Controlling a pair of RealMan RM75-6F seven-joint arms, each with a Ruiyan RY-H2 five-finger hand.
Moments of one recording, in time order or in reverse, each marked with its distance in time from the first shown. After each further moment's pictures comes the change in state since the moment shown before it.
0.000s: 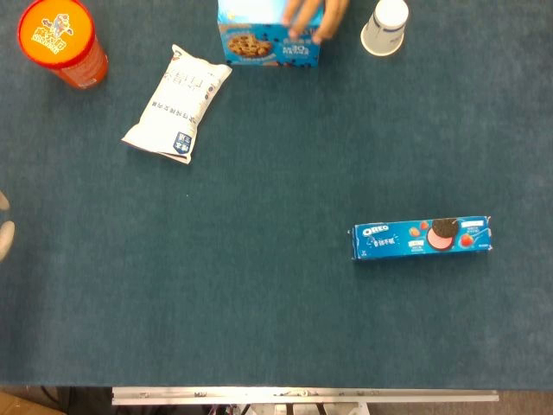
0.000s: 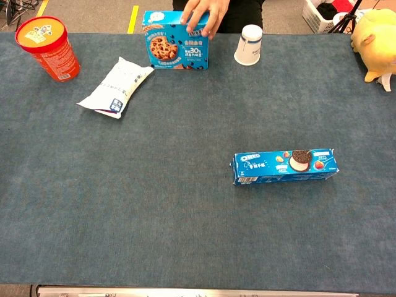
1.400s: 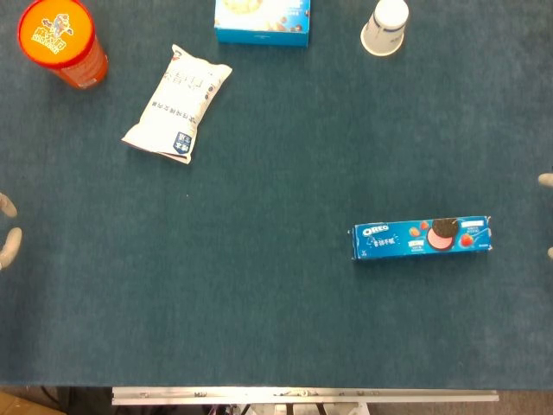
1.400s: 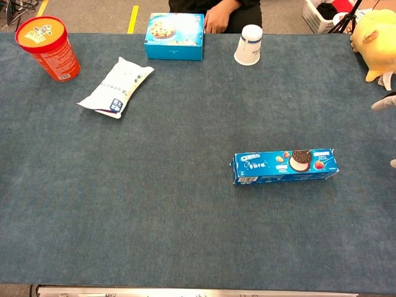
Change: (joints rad) left arm 0.002 -0.020 0.014 0.028 0.005 -0.024 -0.027; right arm 0.110 0.117 -0.076 -0.222 0.112 -0.307 -0.248
